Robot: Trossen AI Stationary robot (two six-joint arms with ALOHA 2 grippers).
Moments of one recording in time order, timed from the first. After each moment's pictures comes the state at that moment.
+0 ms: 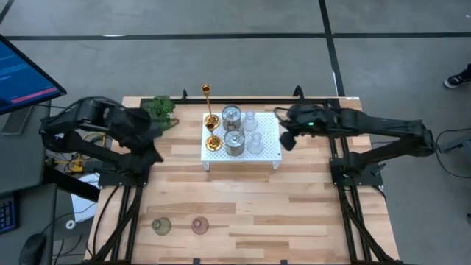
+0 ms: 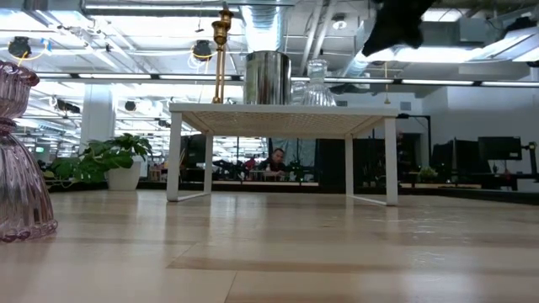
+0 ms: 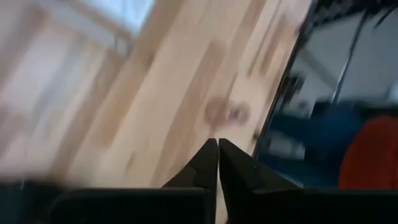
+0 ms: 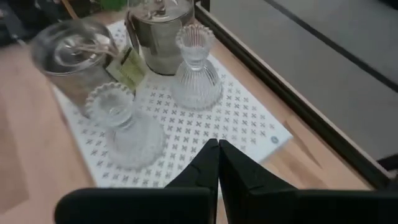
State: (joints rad) left arm -0.08 0.86 1.52 -1.49 0.19 -0.61; right arm -0.12 1.11 1.14 -0.77 0.37 0.32
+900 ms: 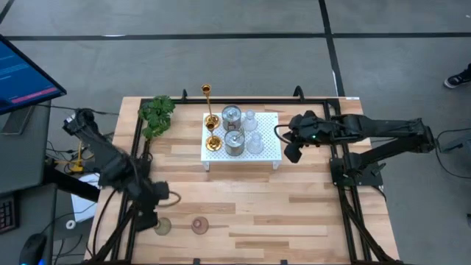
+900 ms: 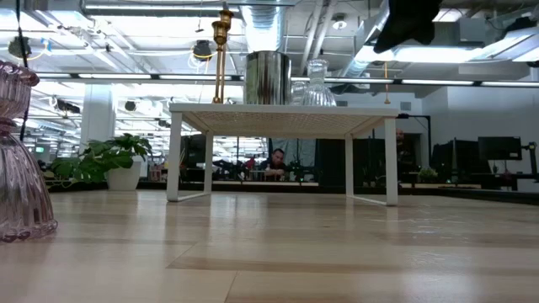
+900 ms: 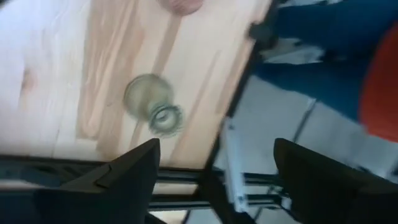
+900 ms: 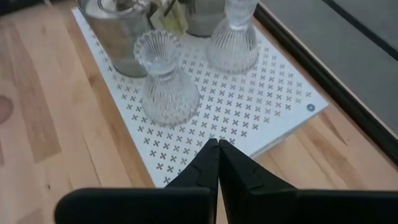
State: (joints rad) left arm -0.79 0.99 1.16 -1.13 0.17 -1.13; right arm 0.02 1.11 1.15 -0.89 0.37 0.40
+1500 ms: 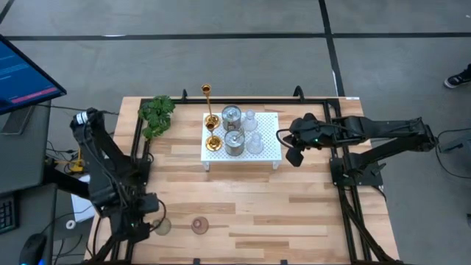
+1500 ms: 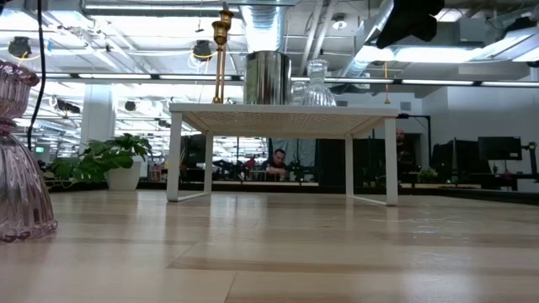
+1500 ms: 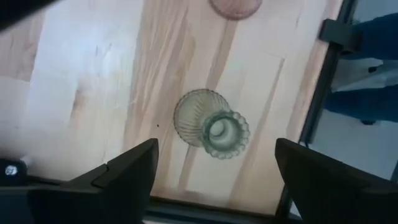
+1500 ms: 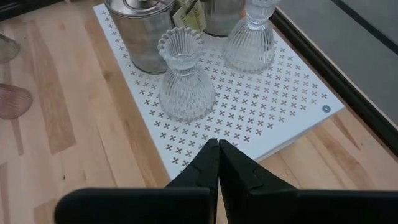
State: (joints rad) left arm -1.15 1.06 0.99 -1.07 -0.24 -1.35; right arm 0.07 1.10 1.15 -0.89 0.36 0.41
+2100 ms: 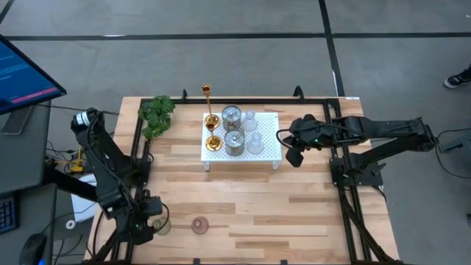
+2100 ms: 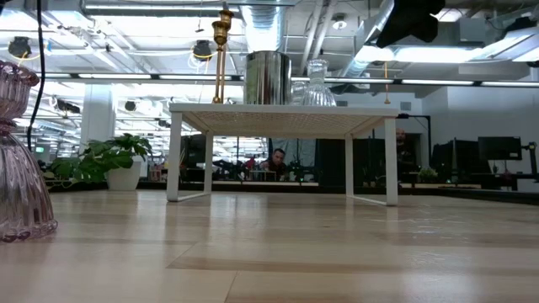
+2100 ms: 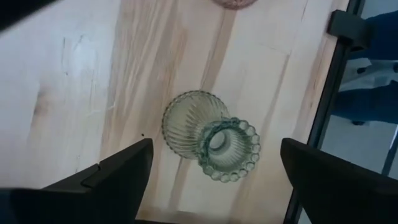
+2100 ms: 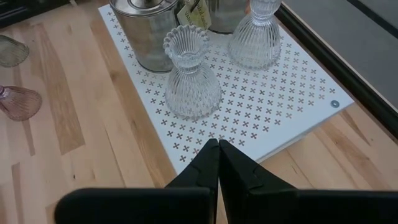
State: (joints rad) left arm -1.15 1.06 0.83 -0.86 -0.24 -1.34; right arm 0.07 1.10 1.15 -0.89 0.34 0.44
